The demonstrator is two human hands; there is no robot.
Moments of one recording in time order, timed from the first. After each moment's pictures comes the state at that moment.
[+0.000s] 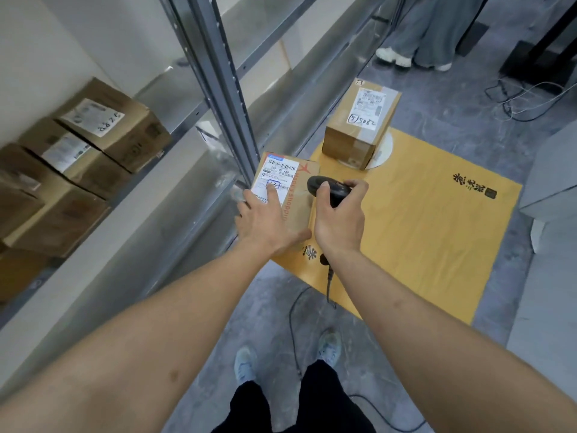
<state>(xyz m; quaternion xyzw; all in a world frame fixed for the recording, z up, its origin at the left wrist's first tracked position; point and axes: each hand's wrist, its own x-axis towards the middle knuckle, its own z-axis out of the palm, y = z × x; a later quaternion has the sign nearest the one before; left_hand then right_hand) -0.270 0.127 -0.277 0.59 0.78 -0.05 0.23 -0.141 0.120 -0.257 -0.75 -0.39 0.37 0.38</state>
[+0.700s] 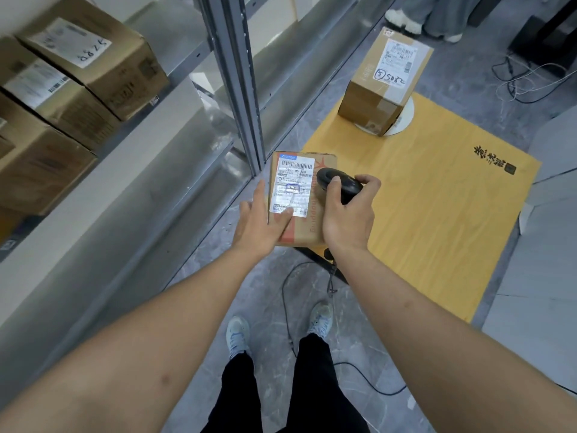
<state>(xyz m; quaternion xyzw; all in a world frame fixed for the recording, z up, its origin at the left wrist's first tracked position) -0.334 0.063 -0.369 0.49 0.73 0.18 0.43 -0.173 0.079 -0.308 -0.77 -0.37 0.37 0.36</state>
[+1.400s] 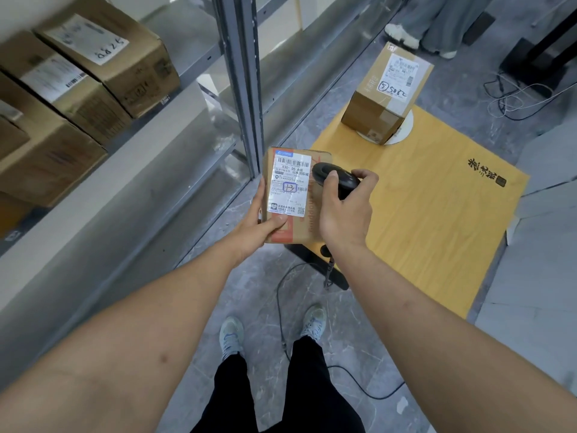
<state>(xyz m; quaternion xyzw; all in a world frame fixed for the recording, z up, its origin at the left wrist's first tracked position) -0.367 0.061 -0.366 0.39 0.60 0.26 0.65 -0.193 0.079 -0.281 -0.76 -0.41 0.36 0.36</state>
